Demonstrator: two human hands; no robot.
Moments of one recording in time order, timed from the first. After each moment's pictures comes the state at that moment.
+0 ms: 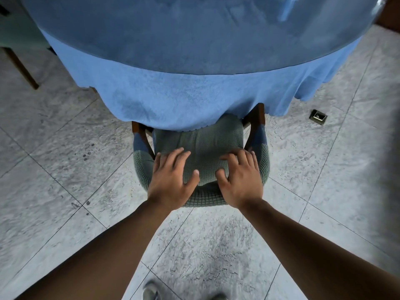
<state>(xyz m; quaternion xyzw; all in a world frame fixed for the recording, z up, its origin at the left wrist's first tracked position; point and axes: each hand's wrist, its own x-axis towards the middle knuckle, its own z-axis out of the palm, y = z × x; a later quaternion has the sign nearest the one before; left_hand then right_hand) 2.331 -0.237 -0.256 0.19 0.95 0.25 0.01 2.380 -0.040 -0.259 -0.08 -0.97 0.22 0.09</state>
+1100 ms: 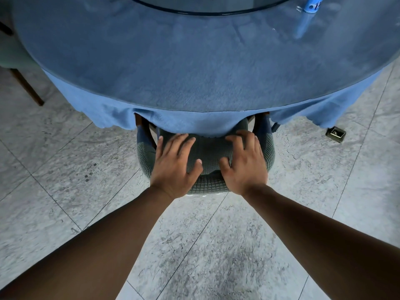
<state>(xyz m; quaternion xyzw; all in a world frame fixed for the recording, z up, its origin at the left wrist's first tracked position) 2.160 -0.190 -0.261 0.23 0.95 0.20 -0.07 2.206 0.006 -0.253 -0.07 -0.96 0.23 0.14</state>
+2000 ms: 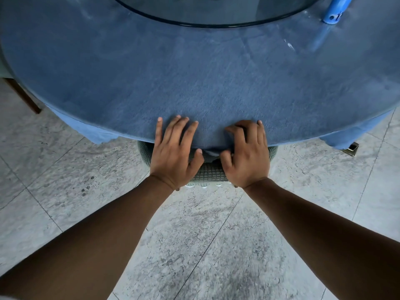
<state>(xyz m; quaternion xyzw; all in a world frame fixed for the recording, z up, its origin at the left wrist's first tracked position) 2.027 -0.168 -0.260 0.29 0.93 0.13 -0.18 2.079 0.026 -0.259 -0.01 -0.95 0.19 0.25</state>
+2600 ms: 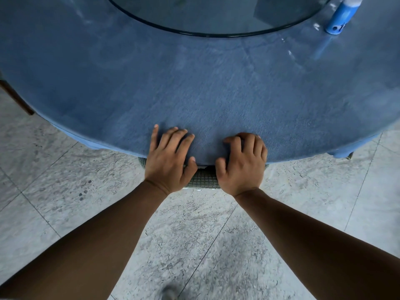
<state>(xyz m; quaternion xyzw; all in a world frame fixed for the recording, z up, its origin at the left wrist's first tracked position) 1.988 -0.186 -0.262 0.32 0.92 0.11 -0.19 2.051 0.005 -0.259 -0.11 -0.95 0.15 0.24</state>
